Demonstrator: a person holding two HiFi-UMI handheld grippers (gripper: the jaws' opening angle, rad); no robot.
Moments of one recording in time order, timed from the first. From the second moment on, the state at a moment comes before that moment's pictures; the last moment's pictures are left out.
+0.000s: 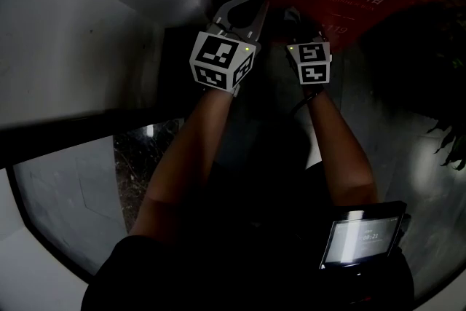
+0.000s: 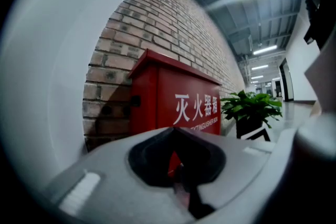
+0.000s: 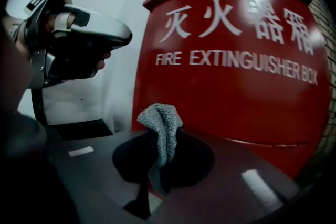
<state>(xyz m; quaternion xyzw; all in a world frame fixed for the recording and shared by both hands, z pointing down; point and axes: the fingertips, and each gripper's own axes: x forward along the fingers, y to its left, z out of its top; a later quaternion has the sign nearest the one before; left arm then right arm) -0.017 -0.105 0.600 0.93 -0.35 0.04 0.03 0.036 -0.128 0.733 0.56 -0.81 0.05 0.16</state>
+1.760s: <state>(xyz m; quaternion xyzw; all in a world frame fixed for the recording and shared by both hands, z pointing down) -0.014 -0.092 0.676 0.93 -0.36 0.06 0.05 -0.010 -0.114 0.829 0.53 -0.83 0.09 0.16</state>
